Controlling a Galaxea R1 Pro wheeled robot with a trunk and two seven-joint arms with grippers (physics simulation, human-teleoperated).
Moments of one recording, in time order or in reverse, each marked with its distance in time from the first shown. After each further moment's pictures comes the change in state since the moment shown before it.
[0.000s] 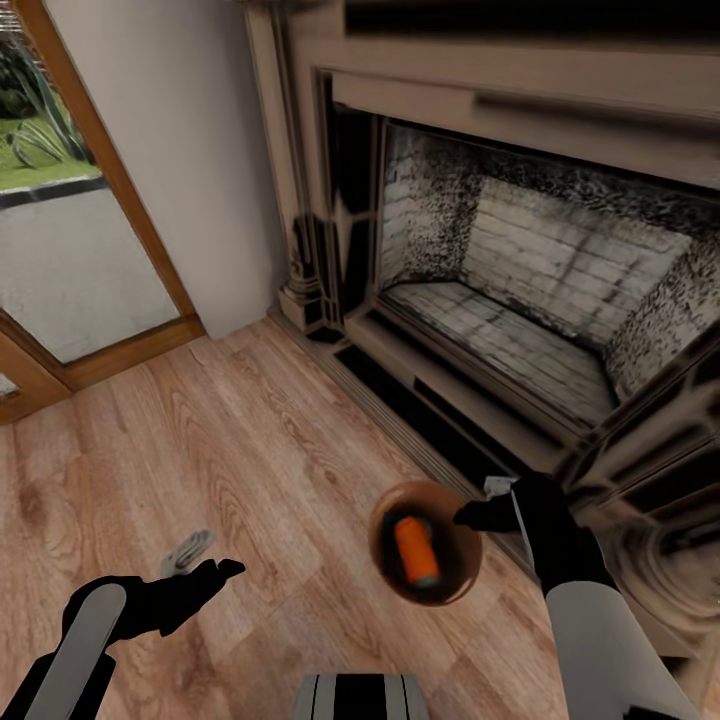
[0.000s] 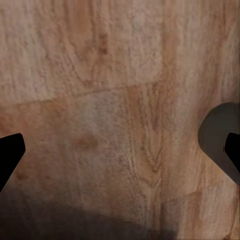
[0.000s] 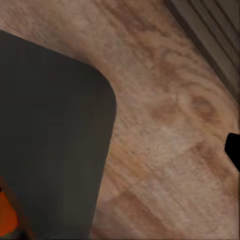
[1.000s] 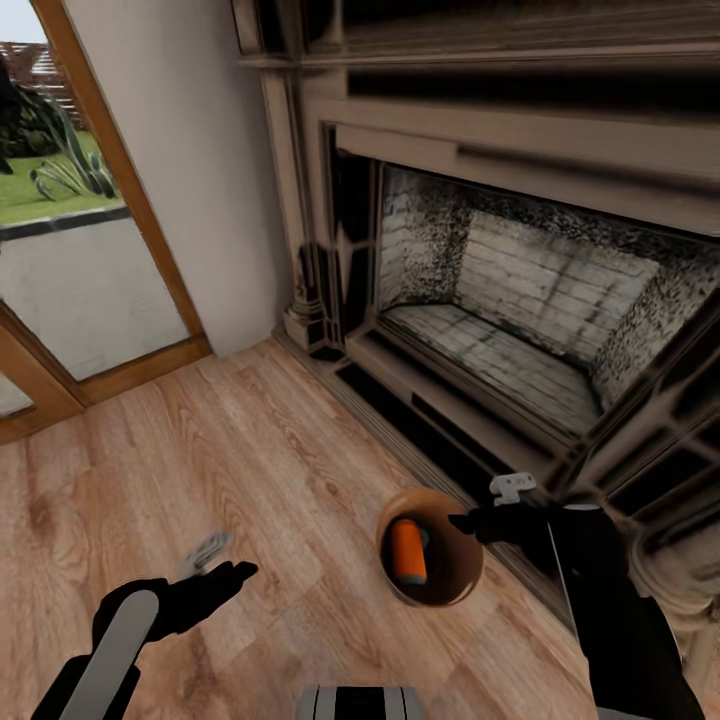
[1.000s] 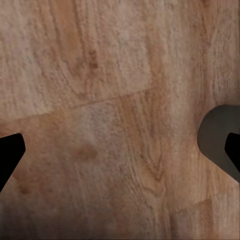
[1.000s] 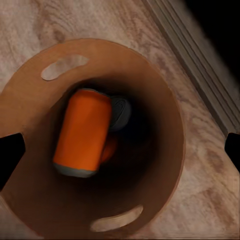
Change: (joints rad) left arm 0.013 -0.006 -0.134 -0.006 -0.098 -0.129 0.005; right arm 0.307 -0.021 0.109 -0.642 0.006 0.000 0.287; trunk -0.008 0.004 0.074
